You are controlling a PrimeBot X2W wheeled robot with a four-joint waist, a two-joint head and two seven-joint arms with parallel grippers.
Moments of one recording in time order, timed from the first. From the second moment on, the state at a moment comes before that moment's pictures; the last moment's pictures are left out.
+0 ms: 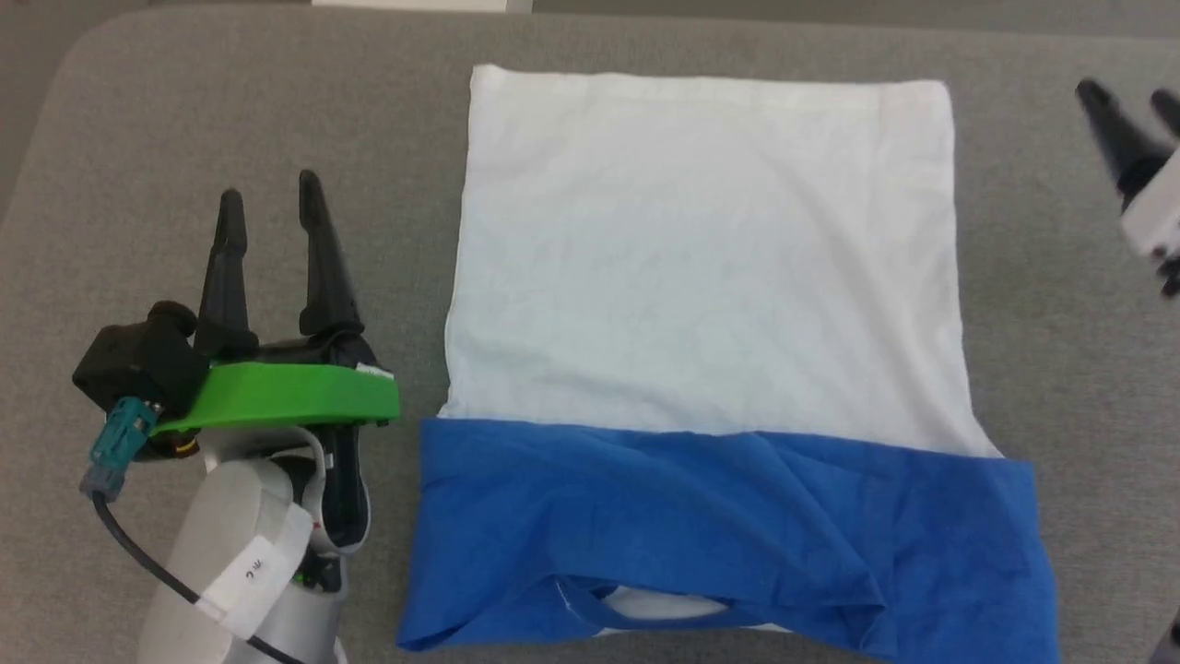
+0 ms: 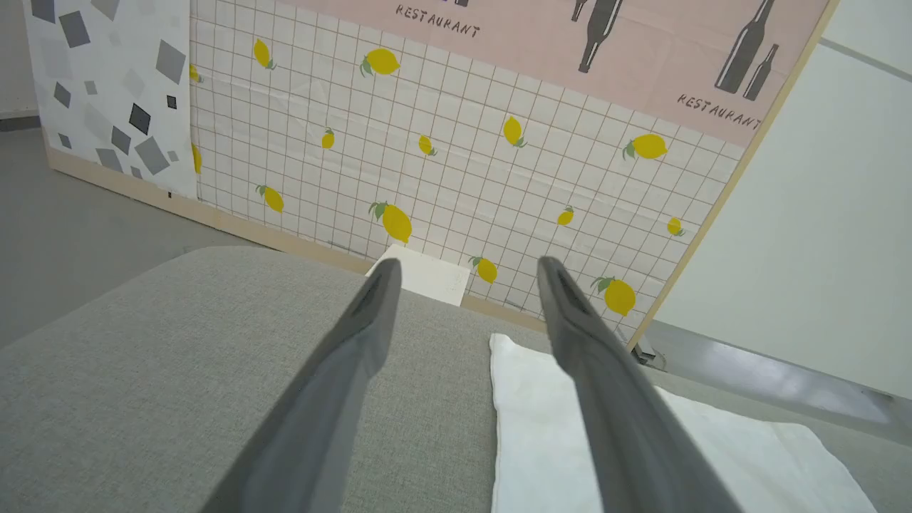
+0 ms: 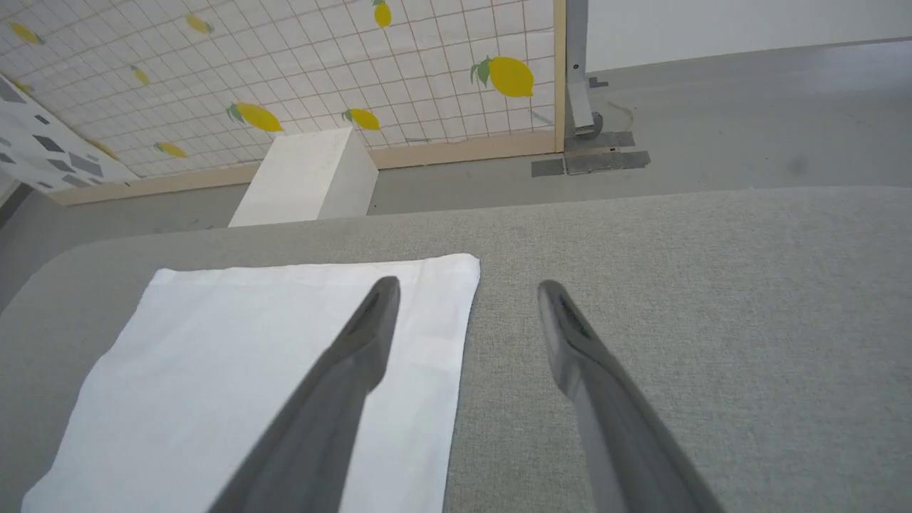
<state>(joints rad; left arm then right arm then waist) -0.32 0.20 -0.18 -0.05 -0.53 0.21 -0.26 -0.66 -0.20 -0.27 0.15 0.35 0.13 0.68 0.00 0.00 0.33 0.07</state>
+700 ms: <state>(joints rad) -0.34 0.06 -0.10 -0.07 -0.42 0.08 -0.26 -1.05 -0.31 -0.11 0.45 0.07 0.13 1.08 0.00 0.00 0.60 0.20</state>
